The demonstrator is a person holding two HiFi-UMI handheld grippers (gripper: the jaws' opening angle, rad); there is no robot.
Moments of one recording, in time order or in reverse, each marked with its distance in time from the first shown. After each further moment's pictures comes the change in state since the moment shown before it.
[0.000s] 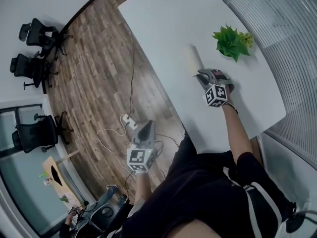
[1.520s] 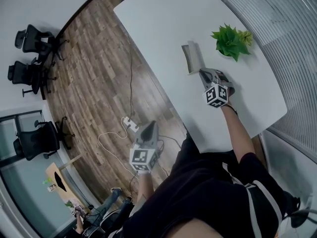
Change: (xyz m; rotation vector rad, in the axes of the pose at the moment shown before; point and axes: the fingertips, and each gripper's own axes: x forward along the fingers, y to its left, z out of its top) left arm 0.018 0.005 -0.009 -0.029 0.068 -0.052; right arm -0.004 -0.027 -0.008 0.221 0.041 -0.141
